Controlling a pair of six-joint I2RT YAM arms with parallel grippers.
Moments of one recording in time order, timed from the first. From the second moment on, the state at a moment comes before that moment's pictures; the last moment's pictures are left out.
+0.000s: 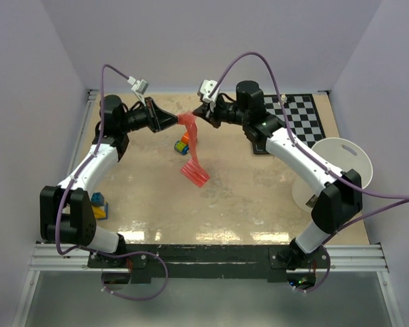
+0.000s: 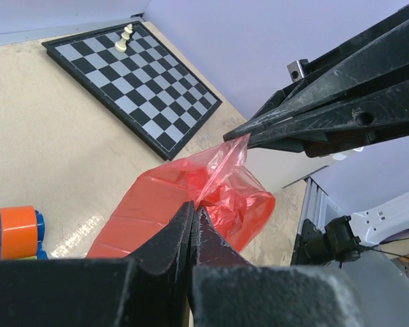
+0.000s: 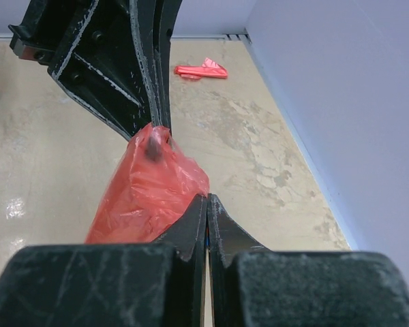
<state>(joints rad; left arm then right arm) -0.12 1.46 1.06 0.36 0.97 -0.58 0.59 1.63 1.51 -0.08 -0.54 -0.41</state>
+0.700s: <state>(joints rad) -0.12 1.40 1.08 0.26 0.86 -0.48 0.68 1.70 1.74 -0.04 -0.35 -0.03</state>
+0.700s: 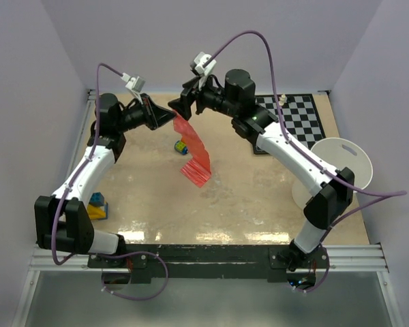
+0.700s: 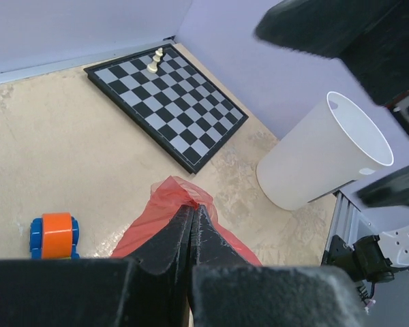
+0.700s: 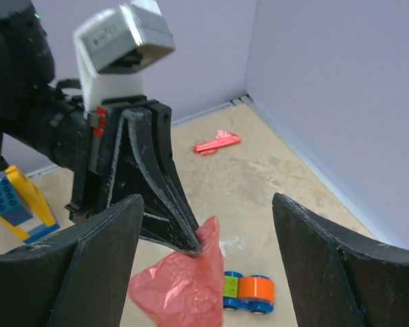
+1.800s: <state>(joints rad) -0.12 1.35 1.08 0.23 0.87 -0.41 0.63 1.74 1.63 -0.06 -0.58 -0.05</state>
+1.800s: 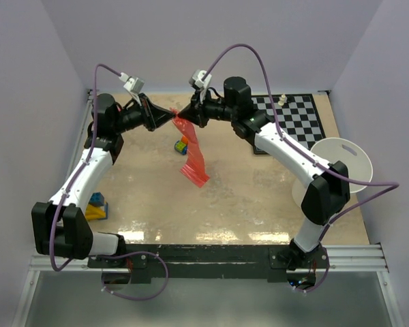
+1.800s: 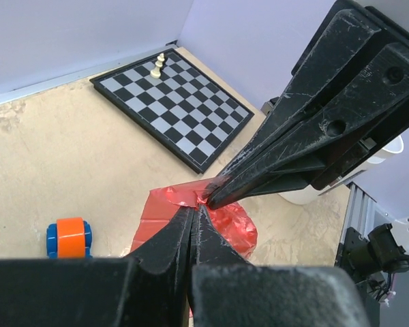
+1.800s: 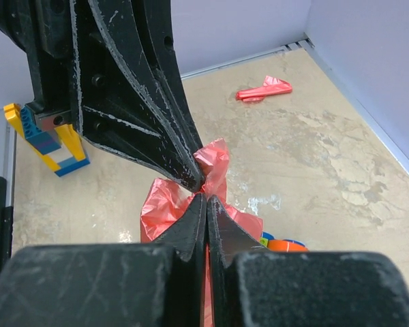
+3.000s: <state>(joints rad) -0.12 1.47 1.13 0.36 0.86 -0.60 0.67 1.70 1.62 -0.03 -0.42 -0.20</state>
